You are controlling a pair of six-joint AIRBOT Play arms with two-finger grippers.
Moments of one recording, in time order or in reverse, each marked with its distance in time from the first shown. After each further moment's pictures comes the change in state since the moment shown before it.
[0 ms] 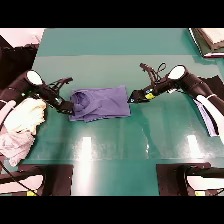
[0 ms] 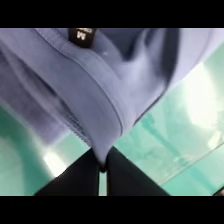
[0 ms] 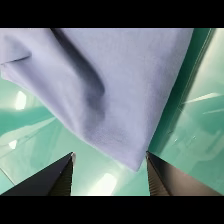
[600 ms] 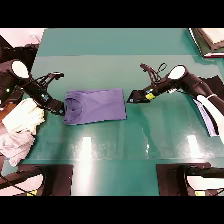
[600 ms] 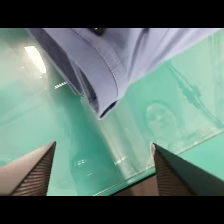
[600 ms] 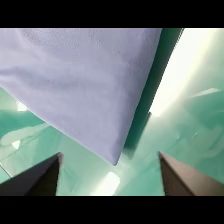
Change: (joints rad) left arm 0.008 0.079 0.079 0.200 -0.147 -0.034; right arm -0.002 0.000 0.000 -0.002 0.008 0.021
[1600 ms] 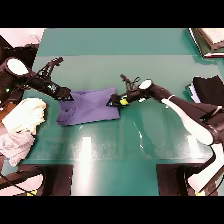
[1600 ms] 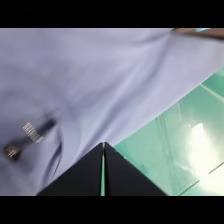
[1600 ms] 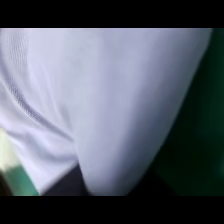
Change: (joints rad) left arm 0.000 0.001 0.001 -0.285 0.253 -0.017; right arm 0.212 -0.348 0.116 0.332 -0.241 -0.050
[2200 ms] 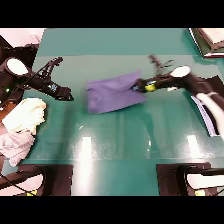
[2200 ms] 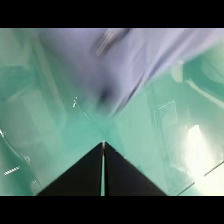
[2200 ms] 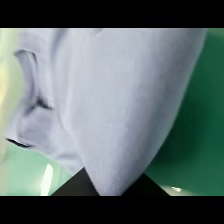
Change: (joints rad) left arm -0.001 0.000 0.000 -0.012 0.006 -0.022; right arm -0.372 0.352 -0.141 -0.147 0.007 -0.036
